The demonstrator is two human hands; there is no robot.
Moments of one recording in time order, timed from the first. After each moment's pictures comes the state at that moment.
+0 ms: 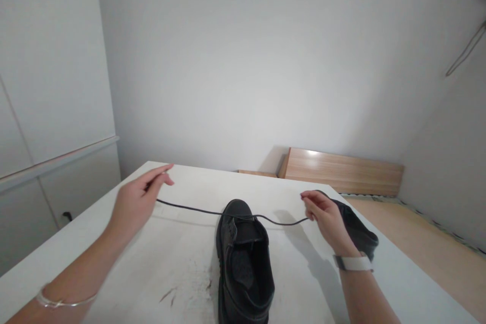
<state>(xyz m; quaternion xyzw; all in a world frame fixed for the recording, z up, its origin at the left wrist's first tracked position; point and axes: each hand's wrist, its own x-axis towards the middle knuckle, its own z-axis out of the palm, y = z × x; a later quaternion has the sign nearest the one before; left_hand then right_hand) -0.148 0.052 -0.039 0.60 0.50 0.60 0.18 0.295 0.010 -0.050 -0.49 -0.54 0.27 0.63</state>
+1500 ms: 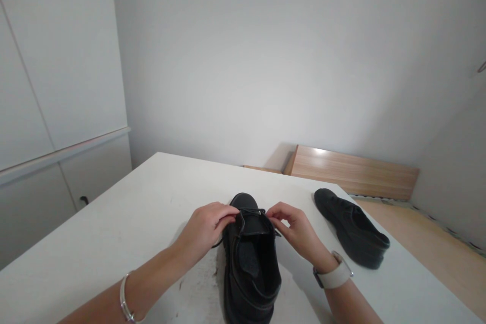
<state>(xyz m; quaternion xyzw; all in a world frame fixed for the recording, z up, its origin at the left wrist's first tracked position) -0.055 0.012 -0.076 0.82 0.34 0.43 0.19 0.206 -0.009 -0.056 -0.47 -0.77 0.21 0.38</state>
